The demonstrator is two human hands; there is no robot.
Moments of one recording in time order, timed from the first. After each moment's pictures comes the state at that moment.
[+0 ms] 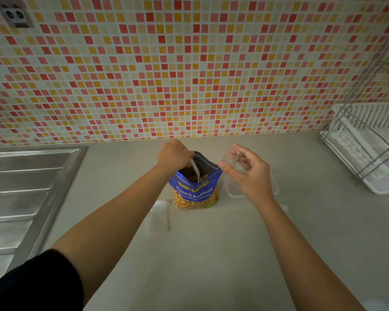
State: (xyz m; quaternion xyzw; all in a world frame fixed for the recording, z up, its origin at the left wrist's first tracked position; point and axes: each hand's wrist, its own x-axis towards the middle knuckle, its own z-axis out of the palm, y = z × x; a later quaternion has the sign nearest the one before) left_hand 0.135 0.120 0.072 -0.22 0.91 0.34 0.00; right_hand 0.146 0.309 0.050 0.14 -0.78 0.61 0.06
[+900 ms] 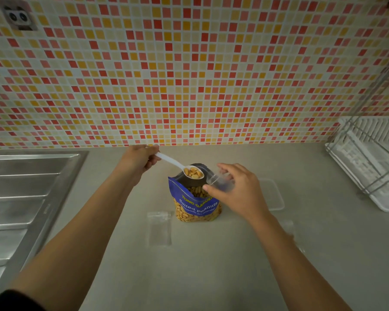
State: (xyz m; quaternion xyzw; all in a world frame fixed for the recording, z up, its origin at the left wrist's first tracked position) left_hand 0.151 0.037 0.078 -0.33 0.67 0.66 -0.07; right_hand 0.138 0.283 0.050 0.24 -0.89 0.37 0.09
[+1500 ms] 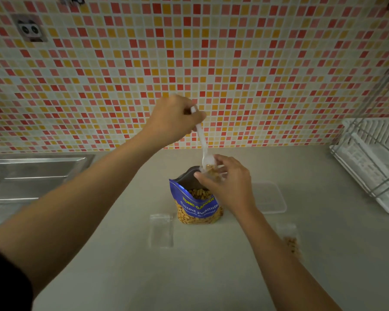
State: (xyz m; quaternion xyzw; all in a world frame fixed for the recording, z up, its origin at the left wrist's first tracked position) left_hand 0.149 0.111 0.196 -0.05 0.93 0.34 -0.16; right_hand 0.139 0.258 0.064 0.19 -0.86 0.46 0.11
